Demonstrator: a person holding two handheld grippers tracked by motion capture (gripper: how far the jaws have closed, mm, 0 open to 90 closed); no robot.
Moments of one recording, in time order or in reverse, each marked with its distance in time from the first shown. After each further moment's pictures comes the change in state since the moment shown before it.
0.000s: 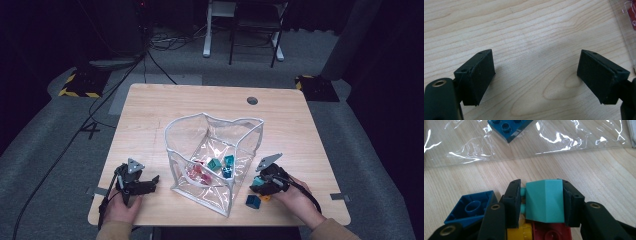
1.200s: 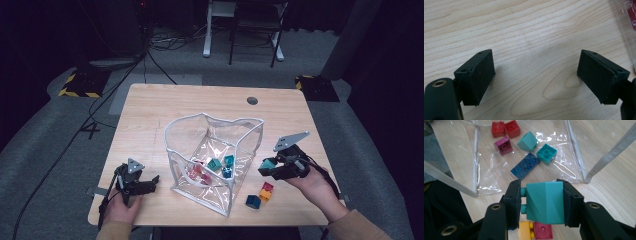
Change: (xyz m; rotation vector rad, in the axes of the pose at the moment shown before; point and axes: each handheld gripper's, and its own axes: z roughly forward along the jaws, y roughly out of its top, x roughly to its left) left arm 0.000 0.000 0.000 0.000 0.000 -0.001; right arm -0.006 0.033 -0.098 -0.160 0.034 0.026
